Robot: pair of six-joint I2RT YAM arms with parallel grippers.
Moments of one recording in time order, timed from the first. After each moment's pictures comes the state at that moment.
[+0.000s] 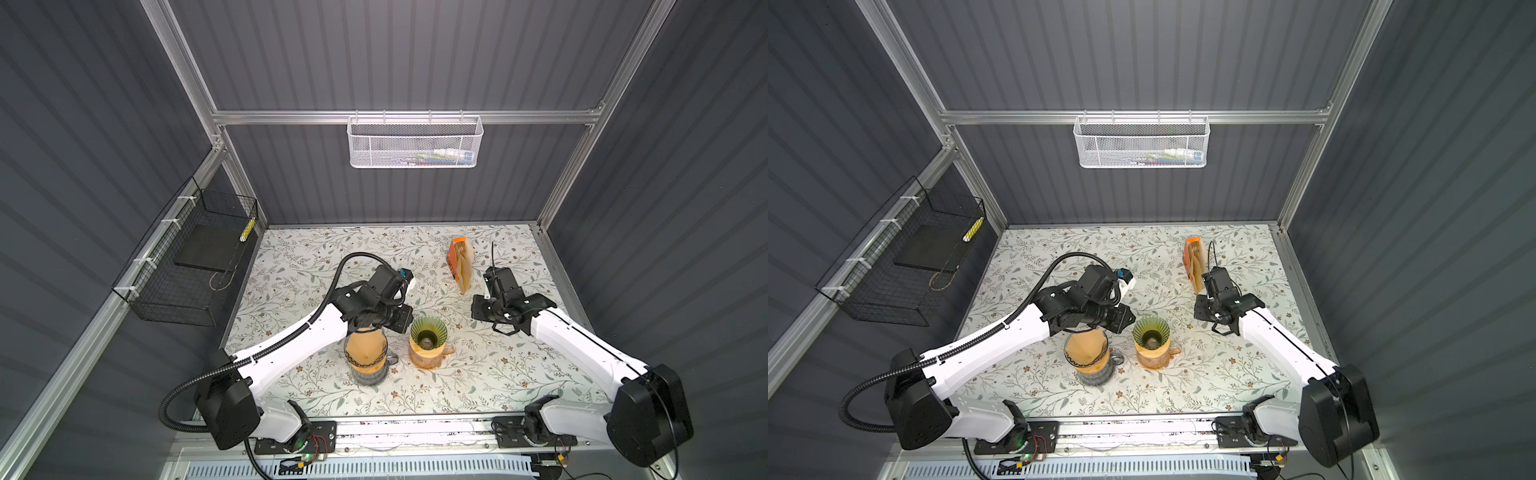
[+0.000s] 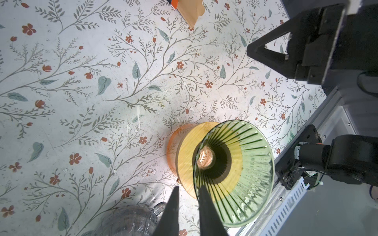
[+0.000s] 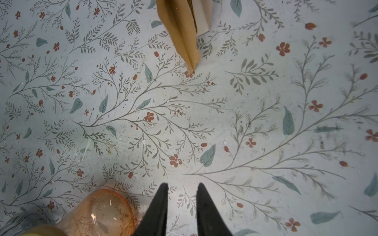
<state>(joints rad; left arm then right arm) -0.85 1.40 1.20 -0.71 0.17 -0.35 0.39 1.28 0.86 -0.56 0.06 0.48</state>
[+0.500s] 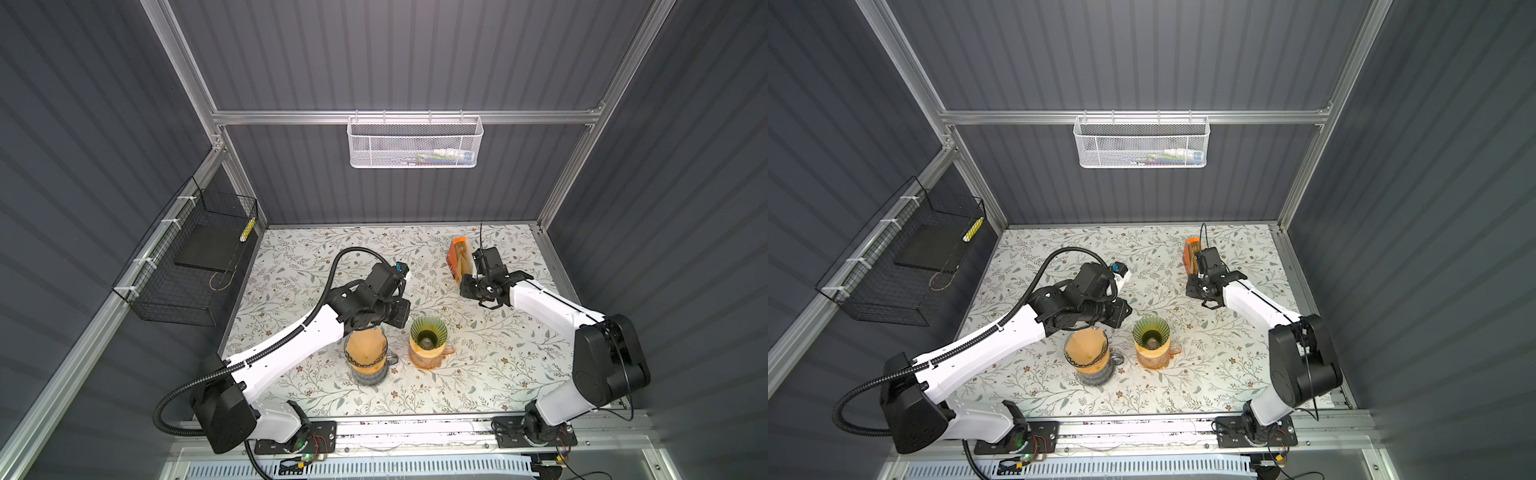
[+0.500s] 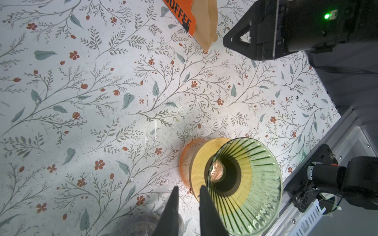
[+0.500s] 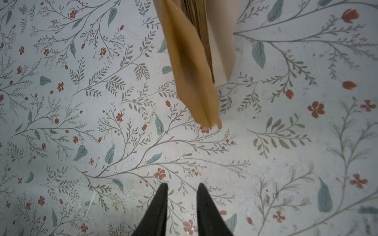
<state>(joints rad) -0.85 1.38 1.21 -0.68 0.06 -0.36 0.33 1.59 1.07 -0.44 0.02 0.45</state>
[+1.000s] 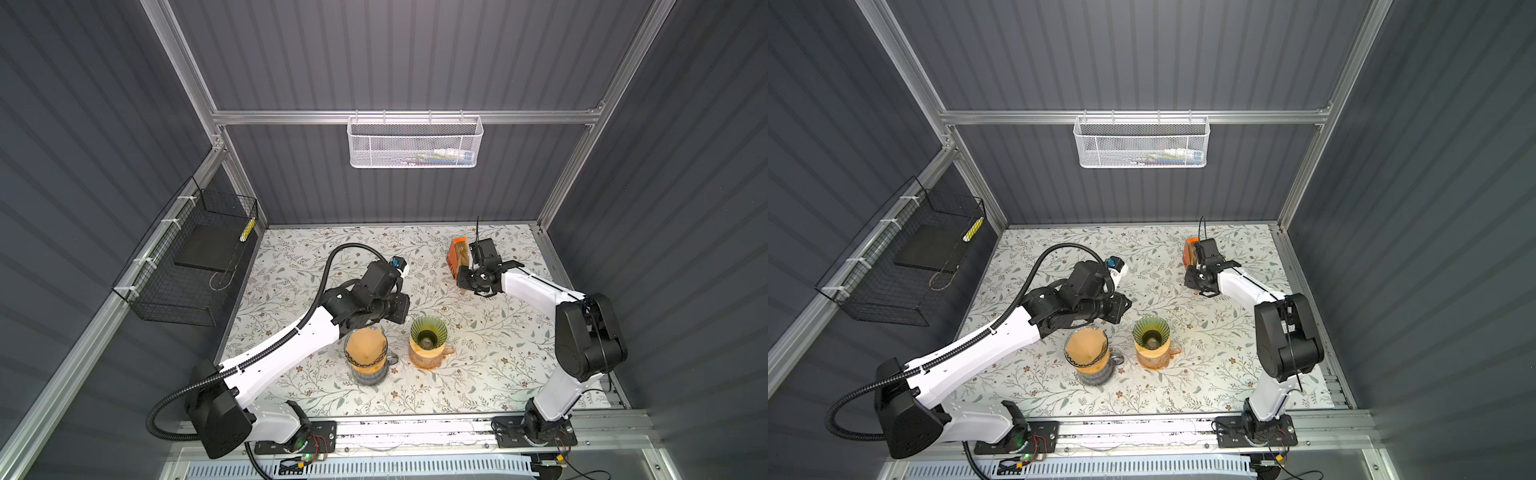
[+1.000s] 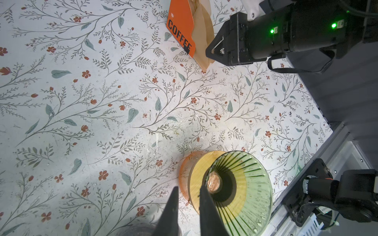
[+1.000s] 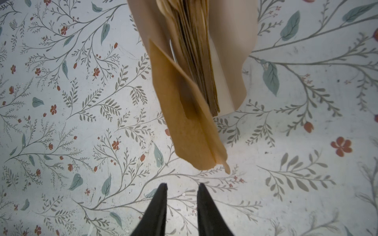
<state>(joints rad) -0.84 1.35 1.21 -0.64 0.04 -0.37 0.30 1.75 1.18 -0.41 -0.02 0.44</state>
